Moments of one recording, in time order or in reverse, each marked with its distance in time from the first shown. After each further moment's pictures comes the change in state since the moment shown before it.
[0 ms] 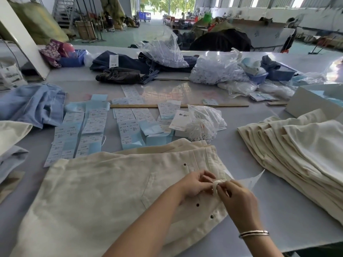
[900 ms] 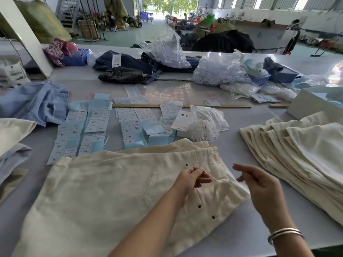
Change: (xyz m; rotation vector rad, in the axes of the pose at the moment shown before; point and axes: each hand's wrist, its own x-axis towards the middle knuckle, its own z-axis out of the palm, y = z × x) left_hand -0.015 0.009 0.002 -0.350 0.289 -0.014; right_hand 0.023 -0.007 -0.052 0.651 0.010 0.170
